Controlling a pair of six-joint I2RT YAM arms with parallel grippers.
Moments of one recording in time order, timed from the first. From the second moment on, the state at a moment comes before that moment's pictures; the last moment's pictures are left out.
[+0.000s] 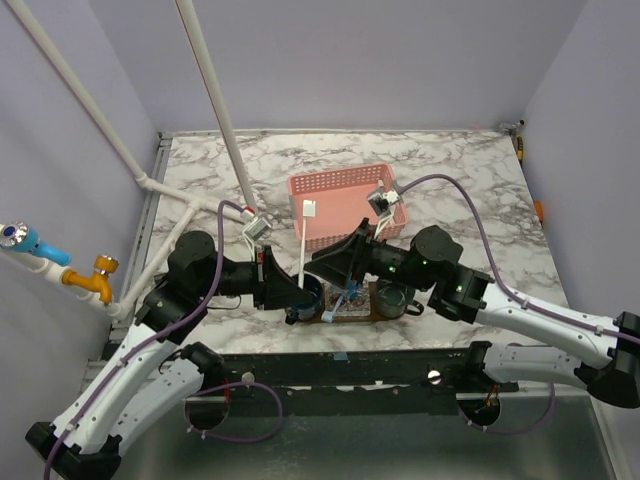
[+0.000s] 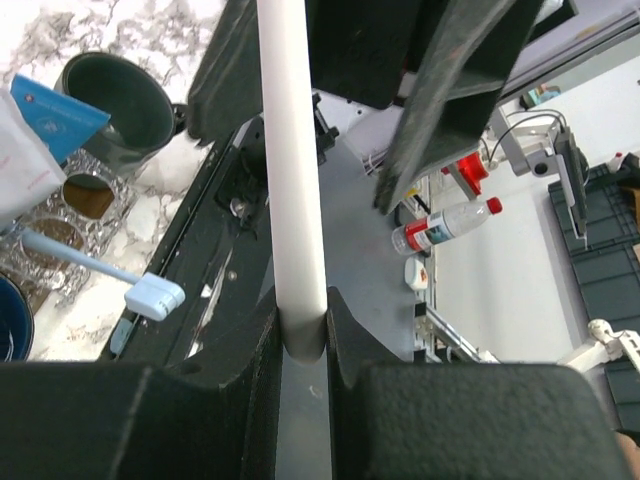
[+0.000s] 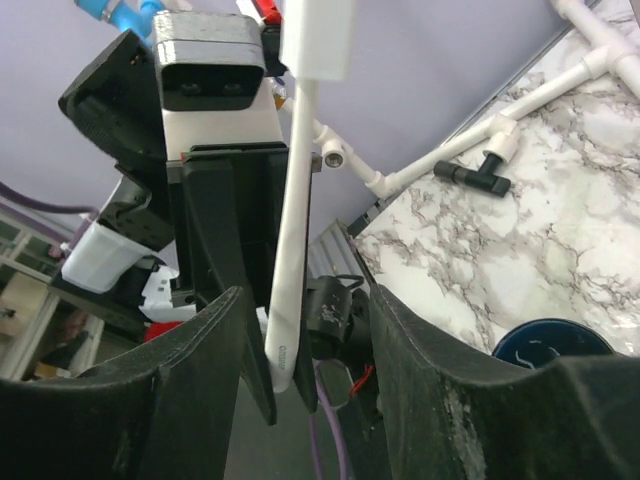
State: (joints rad) left arm -0.57 0.63 0.73 -0.23 0.90 -0.74; right arm 1.06 1.06 0.86 0.28 -0.16 0.74
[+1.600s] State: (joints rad) left arm -0.89 0.59 0.82 -0.71 0.85 -0.35; right arm 1.06 1.02 1.21 -0.34 -0.42 0.50
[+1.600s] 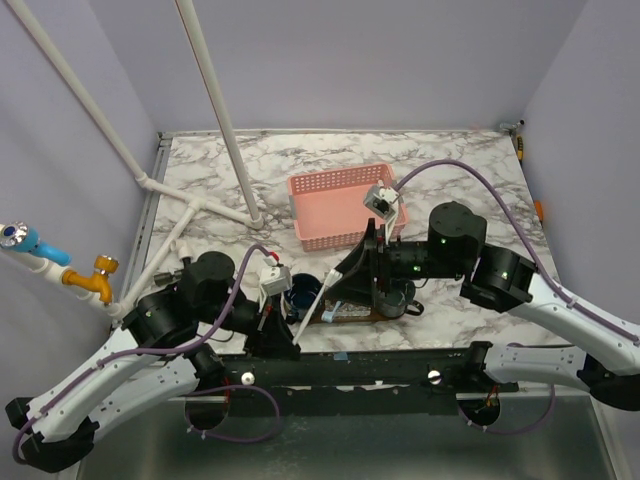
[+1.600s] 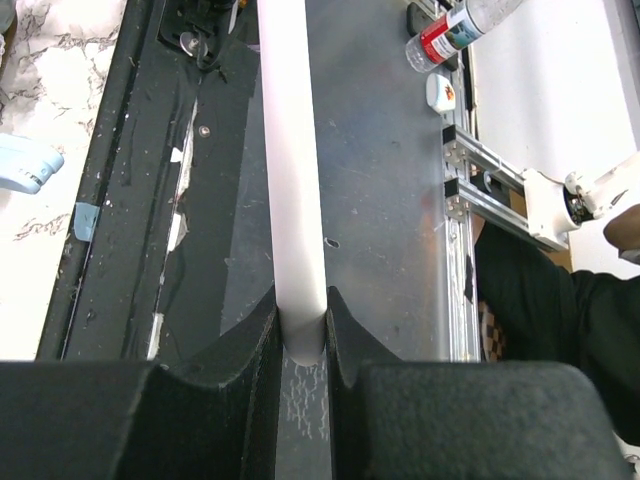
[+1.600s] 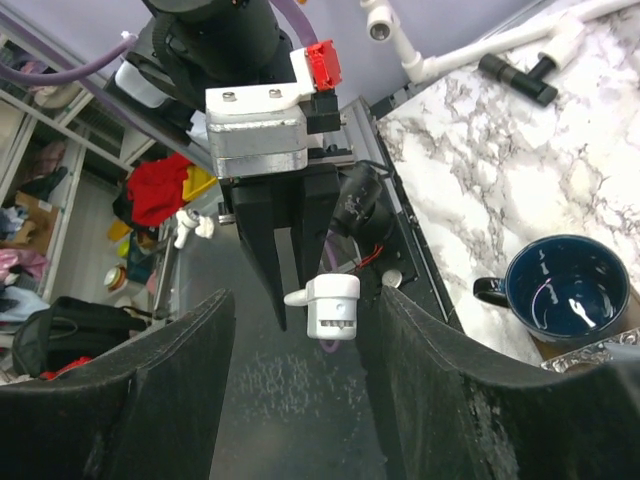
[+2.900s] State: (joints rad) left arm -0.94 0.65 0.85 -0.75 0.72 -0.32; right arm 1.06 1.07 1.24 -0.39 -0.47 0.51
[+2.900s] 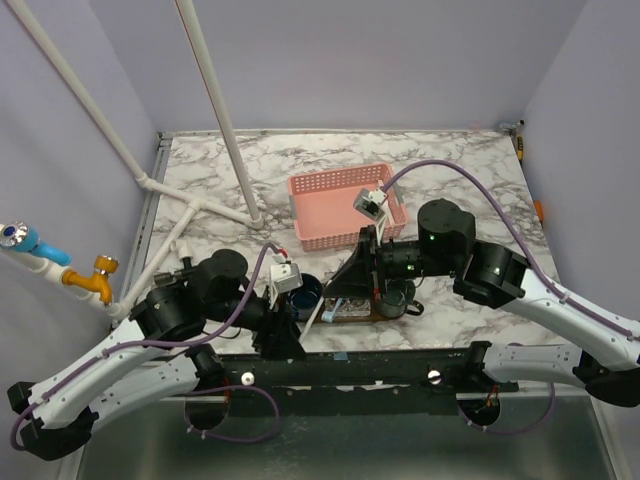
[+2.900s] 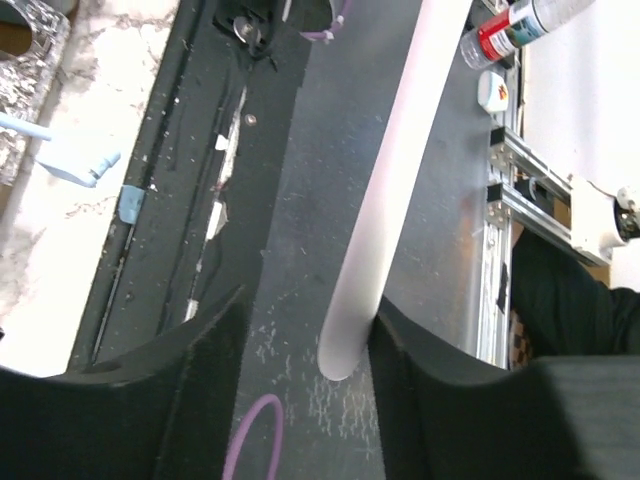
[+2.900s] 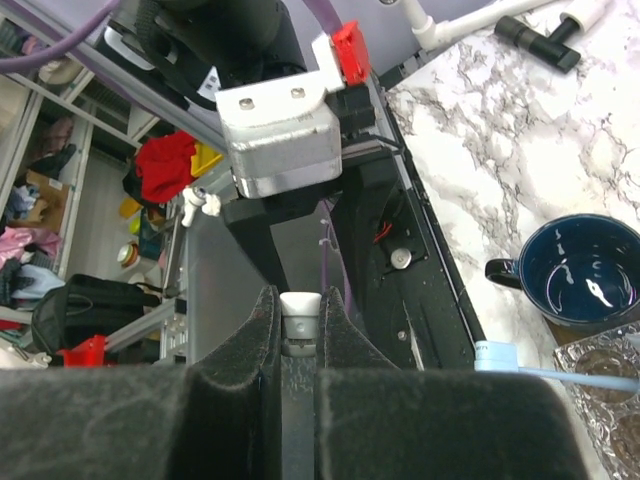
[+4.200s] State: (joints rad) left arm -0.91 0.60 0.90 -0.67 0.41 -0.40; right arm 1.45 1.08 1.44 -0.67 0.30 0.47
